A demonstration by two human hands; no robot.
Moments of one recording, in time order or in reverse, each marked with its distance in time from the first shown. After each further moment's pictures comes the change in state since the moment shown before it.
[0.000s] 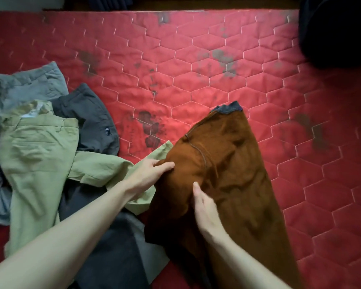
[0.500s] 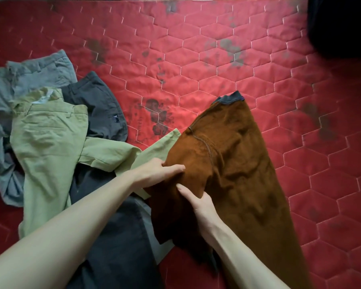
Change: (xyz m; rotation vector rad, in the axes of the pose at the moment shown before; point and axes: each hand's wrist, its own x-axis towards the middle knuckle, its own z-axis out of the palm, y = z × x) left_hand -0.021 -0.022 -0.009 0.297 -0.138 -0.089; right_hand -0.032 0.004 0.027 0.467 -0.221 0.337
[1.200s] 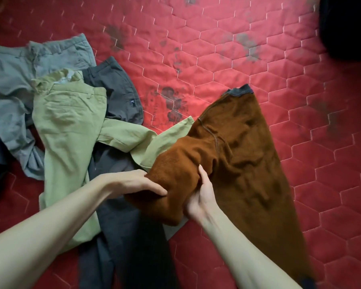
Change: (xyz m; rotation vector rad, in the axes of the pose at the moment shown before) left_hand -0.084 -0.072 -0.022 -0.101 -0.254 -0.152; right_hand 0.000 0.026 0.047 0.592 0.044 0.174
